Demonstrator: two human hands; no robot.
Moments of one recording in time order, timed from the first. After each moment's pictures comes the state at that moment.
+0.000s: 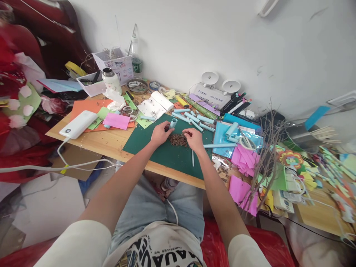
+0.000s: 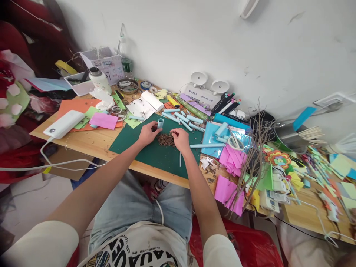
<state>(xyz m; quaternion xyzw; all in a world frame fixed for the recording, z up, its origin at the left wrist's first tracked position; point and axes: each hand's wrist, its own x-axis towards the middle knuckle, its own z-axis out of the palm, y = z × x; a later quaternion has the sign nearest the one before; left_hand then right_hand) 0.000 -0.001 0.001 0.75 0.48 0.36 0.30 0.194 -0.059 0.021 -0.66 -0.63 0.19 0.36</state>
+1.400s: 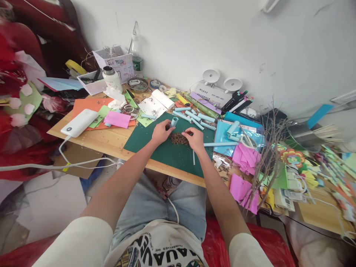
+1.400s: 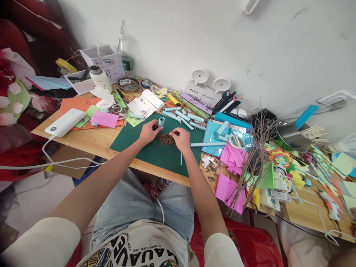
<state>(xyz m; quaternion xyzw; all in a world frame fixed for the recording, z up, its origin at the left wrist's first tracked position) 0.000 -0.001 0.000 0.74 0.48 0.35 0.30 0.188 -0.065 0.022 -0.67 -0.61 0.18 0.38</state>
